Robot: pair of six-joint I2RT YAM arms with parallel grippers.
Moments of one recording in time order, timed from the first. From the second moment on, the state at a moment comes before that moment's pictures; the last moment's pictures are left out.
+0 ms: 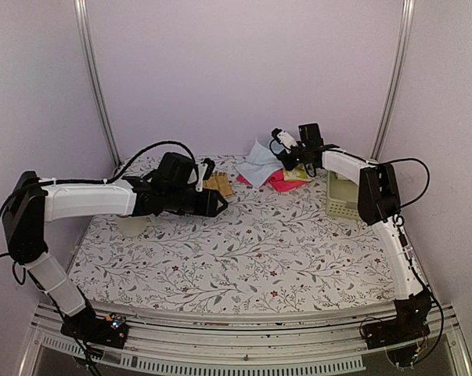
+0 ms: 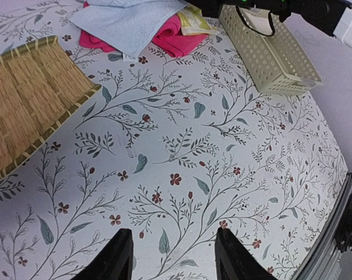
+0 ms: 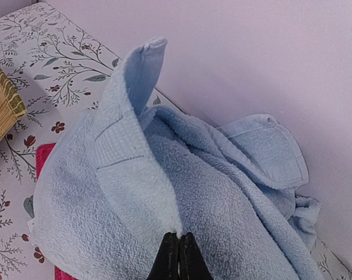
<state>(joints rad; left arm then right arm) -0.74 1.65 1.10 -0.09 0.08 -0.41 0.34 2.63 2.34 -0.24 -0.25 -0.40</state>
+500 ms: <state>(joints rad) -0.74 1.55 1.00 -0.08 0.03 -0.42 0.45 2.12 2.34 -0.32 -0.38 -0.50</state>
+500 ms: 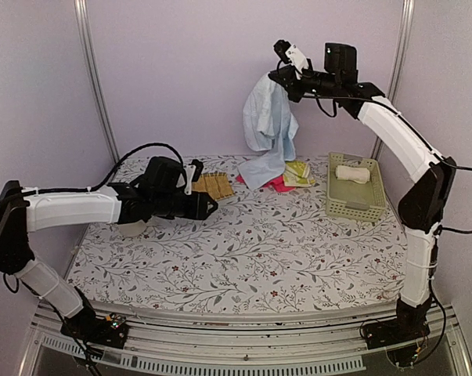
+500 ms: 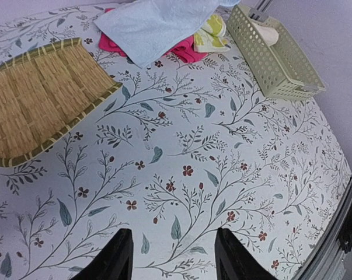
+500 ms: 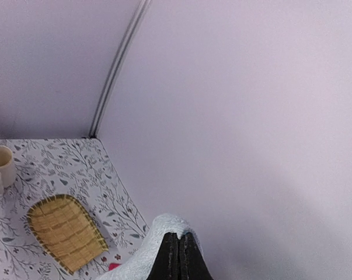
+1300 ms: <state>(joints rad) -0.73 1.39 0.86 -0.07 -0.08 -0.44 0.37 1.61 1.21 -0.36 -0.63 -0.30</state>
